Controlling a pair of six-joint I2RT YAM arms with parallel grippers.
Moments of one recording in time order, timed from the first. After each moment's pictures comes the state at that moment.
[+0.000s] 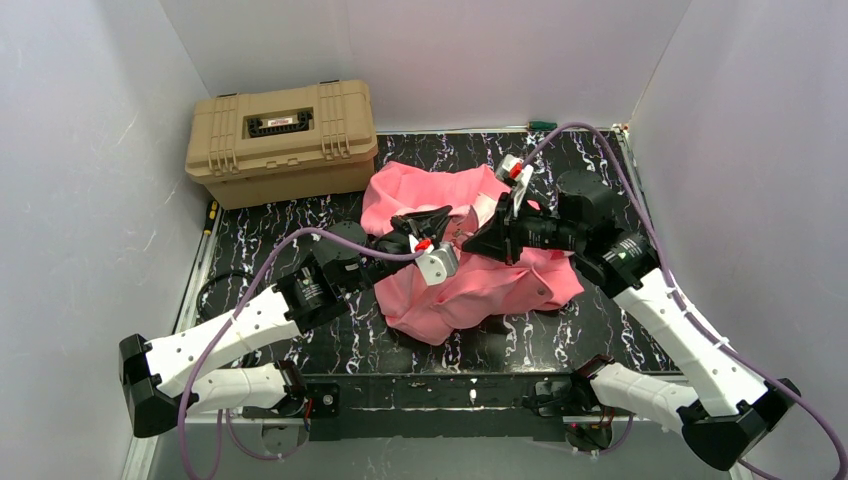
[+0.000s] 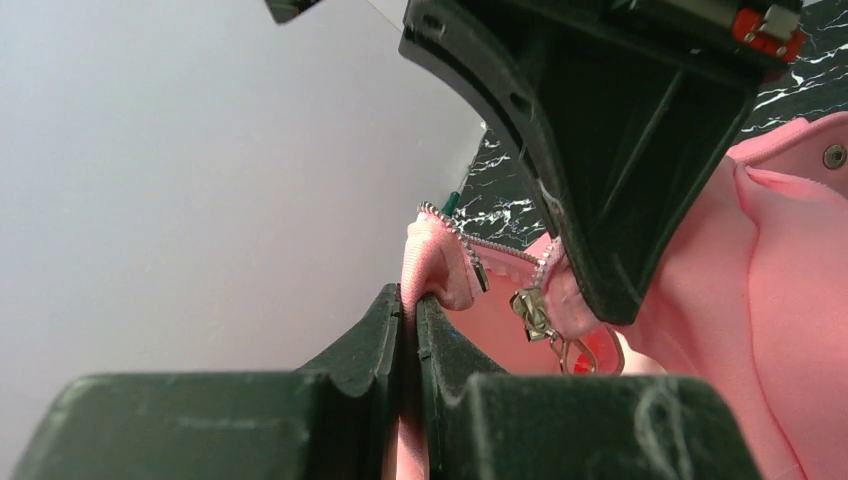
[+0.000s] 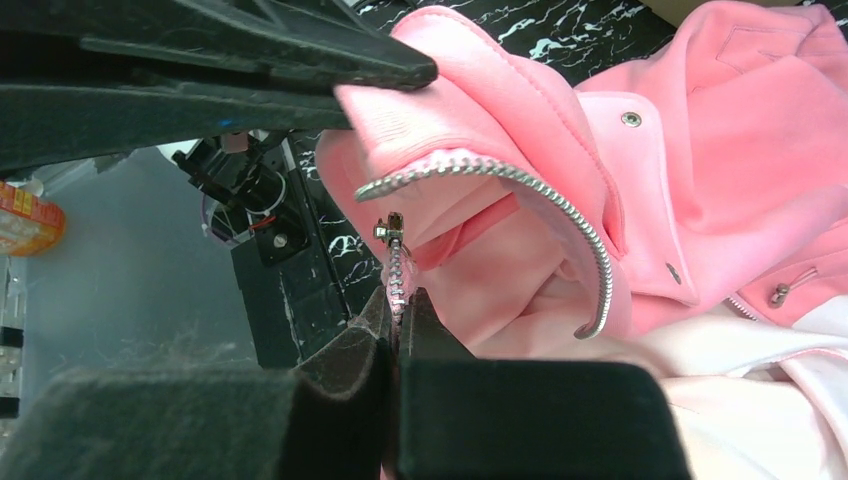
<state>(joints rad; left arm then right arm) -1.04 1.05 0.98 0.13 0.01 0.82 0.62 1.00 1.15 -0.47 -0.67 0.11</state>
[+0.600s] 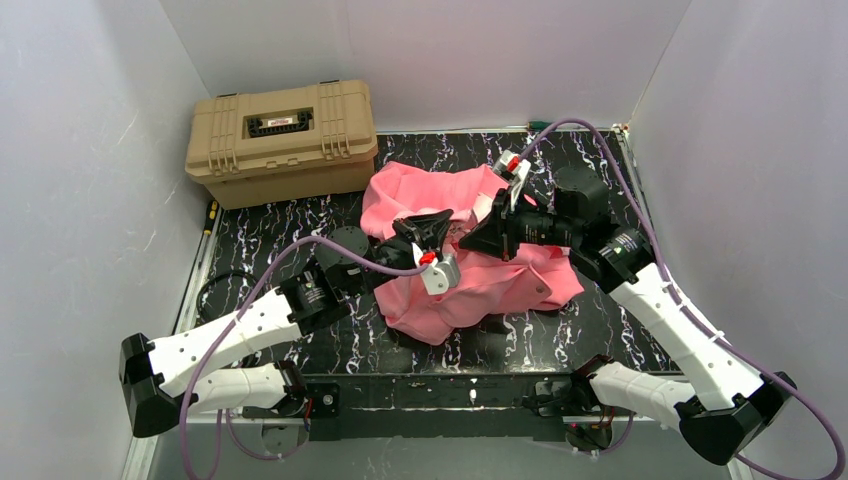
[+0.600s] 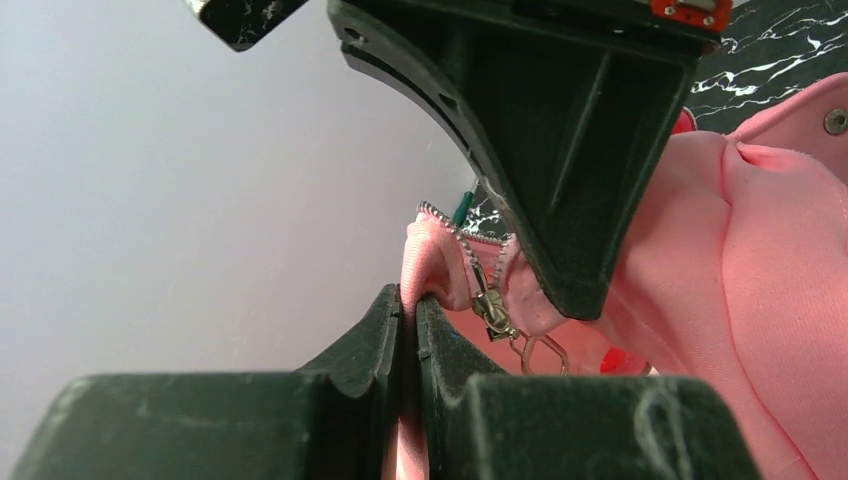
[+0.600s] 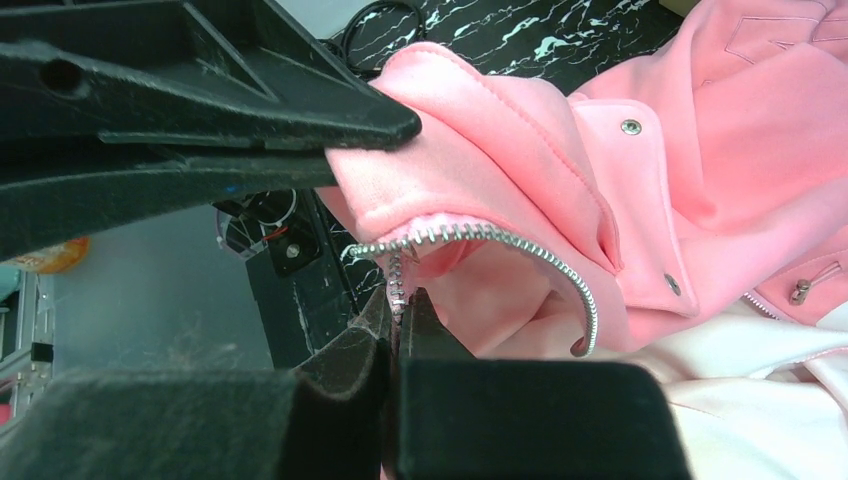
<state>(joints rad) -1.05 1.05 0.95 0.16 0.02 0.91 0.62 1.04 1.16 -0.45 -0.67 0.17</state>
